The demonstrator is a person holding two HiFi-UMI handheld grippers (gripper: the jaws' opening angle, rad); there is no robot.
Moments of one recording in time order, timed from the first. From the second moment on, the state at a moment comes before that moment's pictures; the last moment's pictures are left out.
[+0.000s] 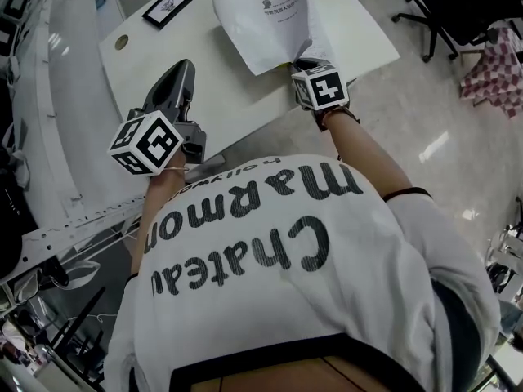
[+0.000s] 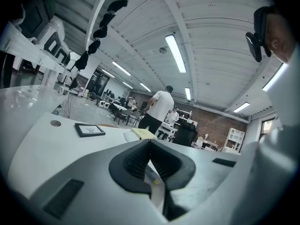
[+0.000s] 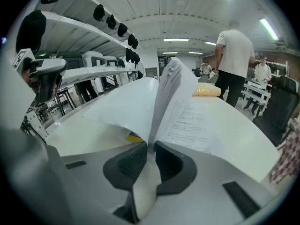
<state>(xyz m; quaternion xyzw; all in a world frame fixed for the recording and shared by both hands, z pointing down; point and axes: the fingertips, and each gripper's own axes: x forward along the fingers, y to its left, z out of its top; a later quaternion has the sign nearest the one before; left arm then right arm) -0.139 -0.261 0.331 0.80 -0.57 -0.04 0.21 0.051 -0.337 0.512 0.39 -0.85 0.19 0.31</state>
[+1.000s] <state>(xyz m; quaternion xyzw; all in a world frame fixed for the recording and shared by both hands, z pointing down) -0.132 -0.266 0.332 0.80 -0.56 -0.03 0.21 0.057 -0.337 0.515 0.40 -0.83 0.27 0.28</state>
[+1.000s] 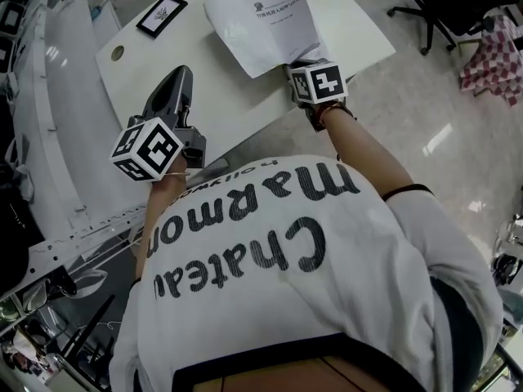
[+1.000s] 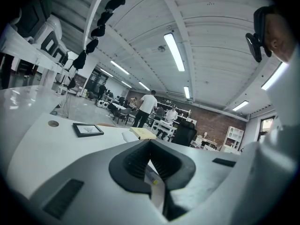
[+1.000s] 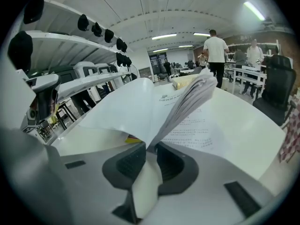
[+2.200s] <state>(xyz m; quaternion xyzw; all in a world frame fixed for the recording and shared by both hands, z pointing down) -0.144 -0.267 0.331 0.80 -0.56 -0.04 0.21 0.056 -0.338 0.515 0.41 -0.82 0.30 0.26</state>
